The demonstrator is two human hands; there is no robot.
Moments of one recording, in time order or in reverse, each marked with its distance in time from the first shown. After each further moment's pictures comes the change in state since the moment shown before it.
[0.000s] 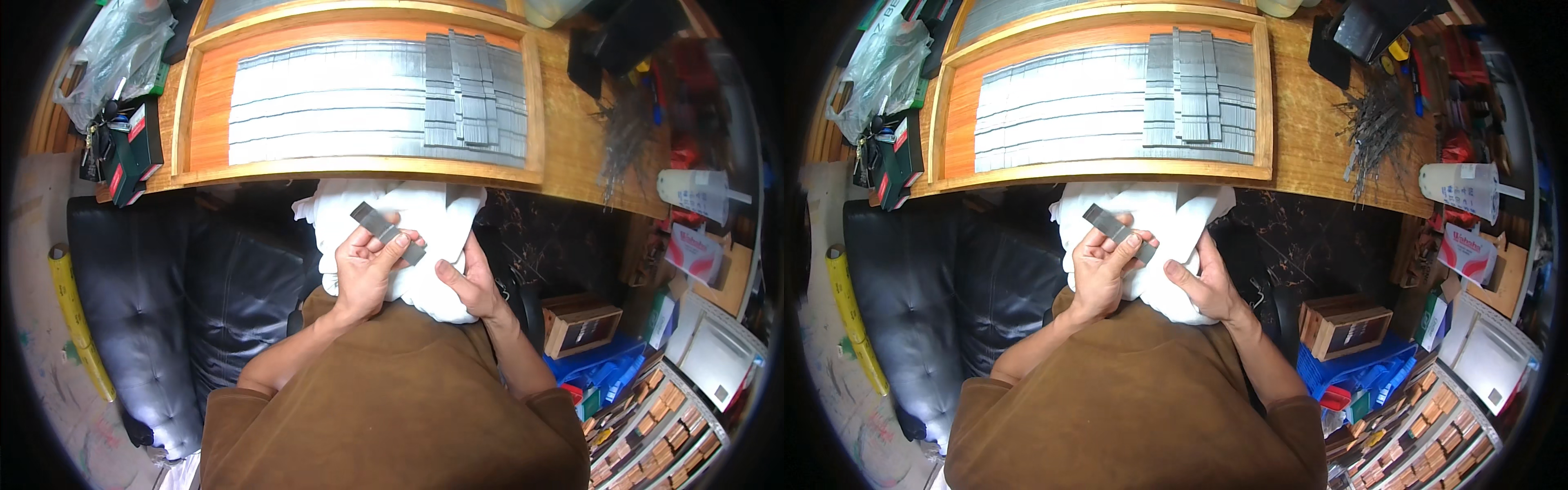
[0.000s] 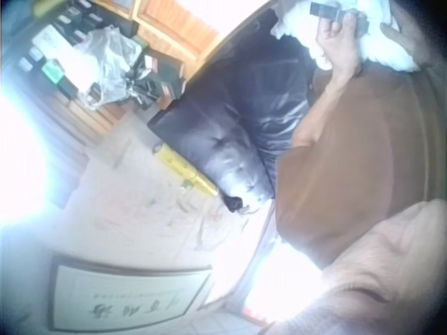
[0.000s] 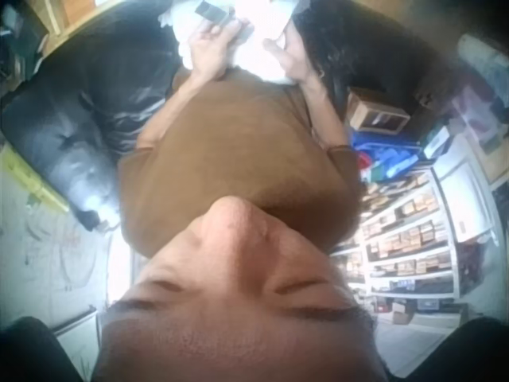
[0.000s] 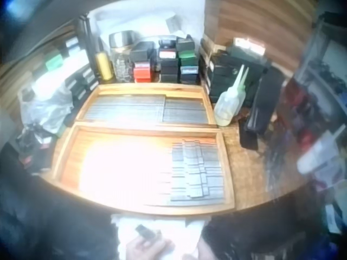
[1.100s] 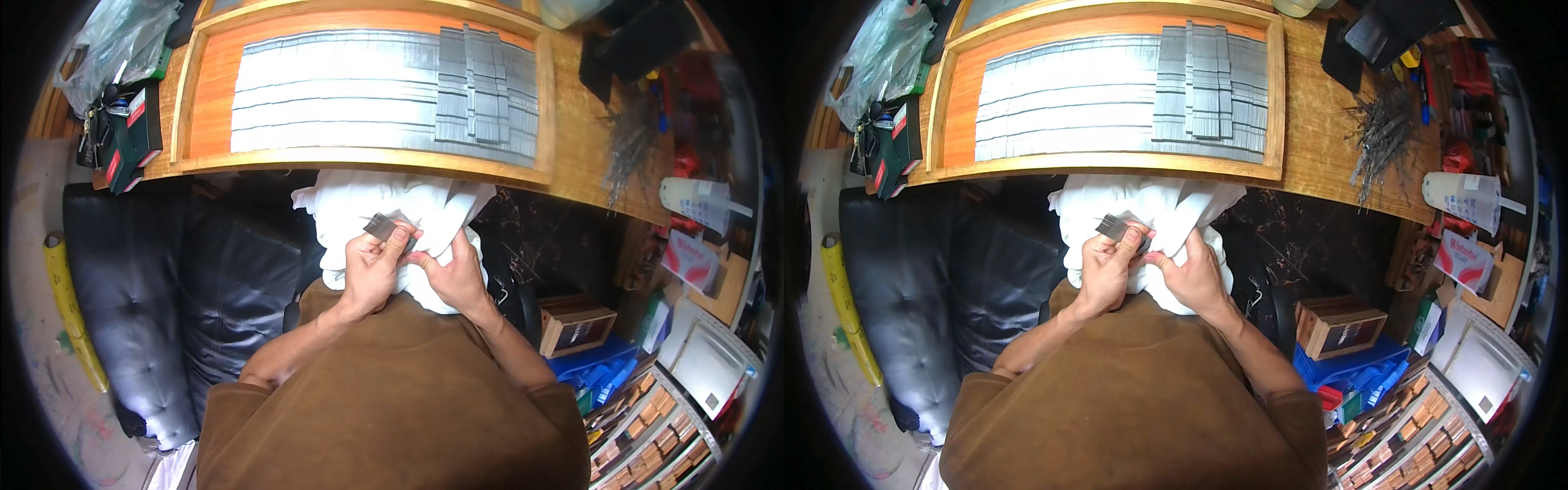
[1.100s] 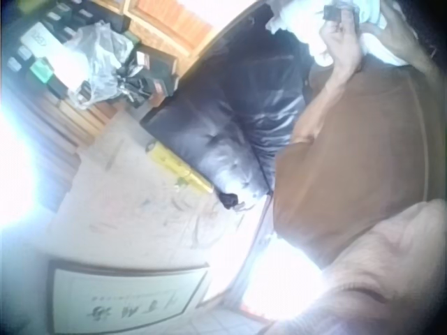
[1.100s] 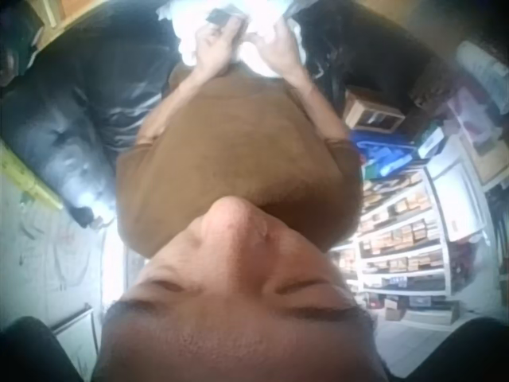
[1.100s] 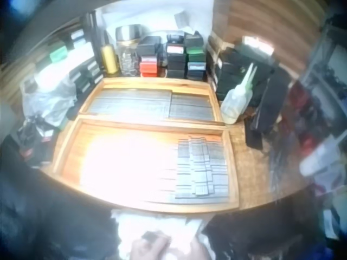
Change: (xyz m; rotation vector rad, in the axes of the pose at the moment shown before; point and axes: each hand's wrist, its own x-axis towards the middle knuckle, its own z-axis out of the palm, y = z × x) left_hand 0.002 -0.025 -0.011 0.015 -0.038 0.014; right_hand 0.017 0.022 0.015 -0.595 0.190 -0.099
